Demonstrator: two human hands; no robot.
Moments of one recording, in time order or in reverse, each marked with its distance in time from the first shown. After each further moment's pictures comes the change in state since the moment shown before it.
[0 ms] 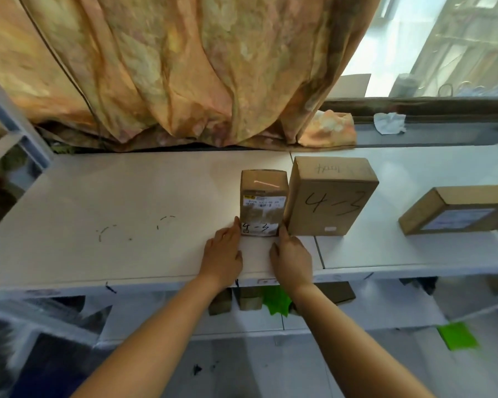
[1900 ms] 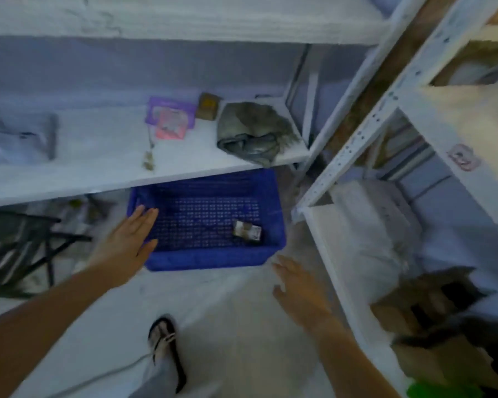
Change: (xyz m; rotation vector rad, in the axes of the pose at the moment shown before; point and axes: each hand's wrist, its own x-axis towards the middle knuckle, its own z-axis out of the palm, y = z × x) left_hand -0.658 -0.243 0.138 -0.001 0.415 -1.215; right_hand -0.320 -0.173 0.275 -0.413 -0.939 -1.281
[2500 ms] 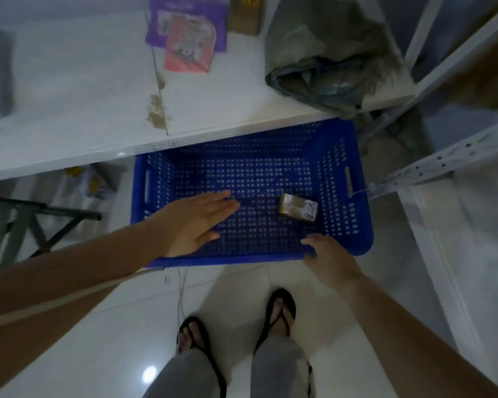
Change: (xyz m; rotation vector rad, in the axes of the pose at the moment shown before) left_hand 0.202 -0.107 0.157 0.163 -0.421 0.444; right_hand 0.274 0.001 0.130 0.182 -0.287 0.234
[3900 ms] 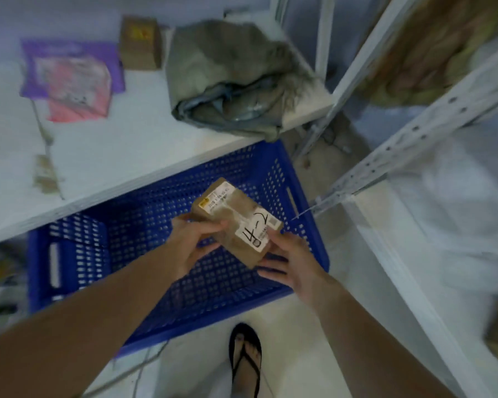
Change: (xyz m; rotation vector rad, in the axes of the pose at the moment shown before) left_hand 0.170 0.057 -0.006 -1.907 0.211 -0.662; right_hand 0.057 0.039 -0.039 1.590 -0.014 0.239
